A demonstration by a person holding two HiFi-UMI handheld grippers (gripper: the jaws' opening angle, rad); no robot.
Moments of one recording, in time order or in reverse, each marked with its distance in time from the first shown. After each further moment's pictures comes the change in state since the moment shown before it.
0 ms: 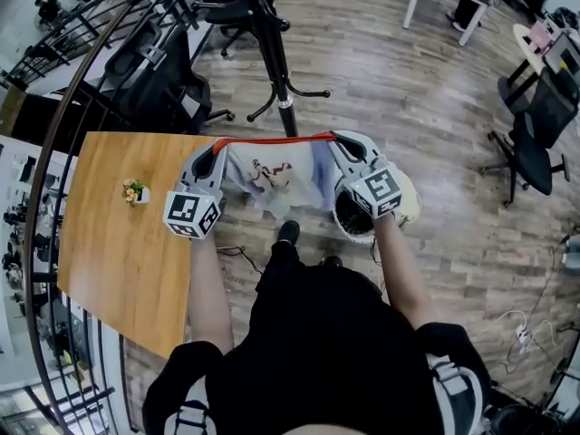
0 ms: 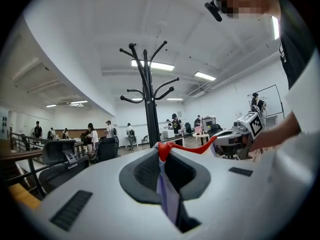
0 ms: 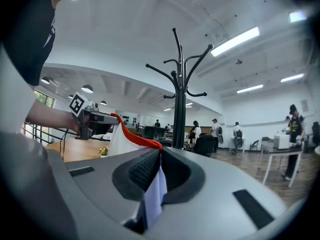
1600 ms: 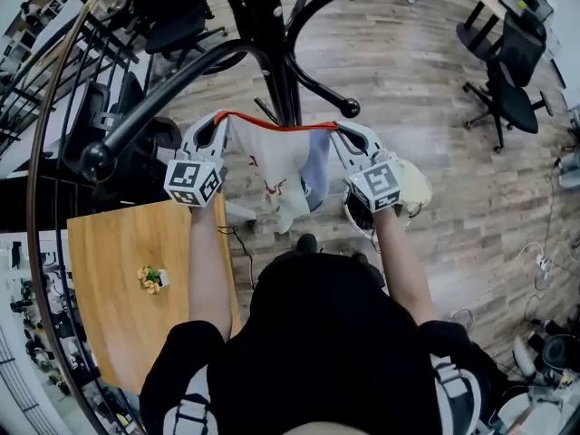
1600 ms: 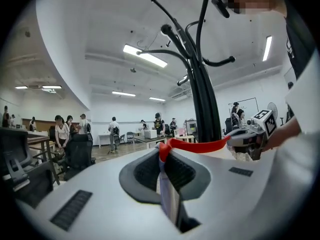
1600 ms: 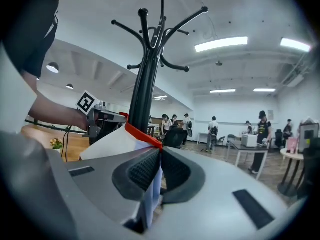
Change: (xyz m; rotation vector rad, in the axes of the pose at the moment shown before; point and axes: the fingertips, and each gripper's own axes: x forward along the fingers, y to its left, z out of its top) left arm 0.234 0.145 -0.027 -0.045 0.004 -0.311; right arm 0.126 -0.102 -0.007 0.015 0.101 -0.369
